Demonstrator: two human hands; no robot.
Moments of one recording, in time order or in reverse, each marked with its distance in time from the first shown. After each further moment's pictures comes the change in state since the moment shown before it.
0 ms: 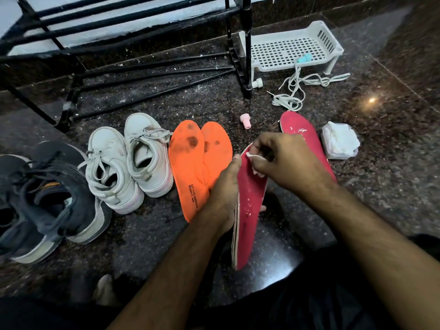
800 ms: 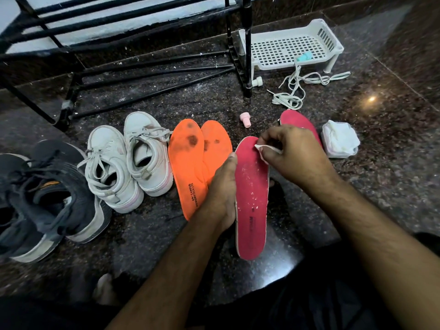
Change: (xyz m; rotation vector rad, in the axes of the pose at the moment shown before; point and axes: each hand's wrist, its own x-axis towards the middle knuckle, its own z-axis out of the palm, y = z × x) left_hand 0.010 -0.005 -0.008 -0.124 0.094 0.084; right_hand 0.007 0.015 -0.004 -0.127 0.086 0.023
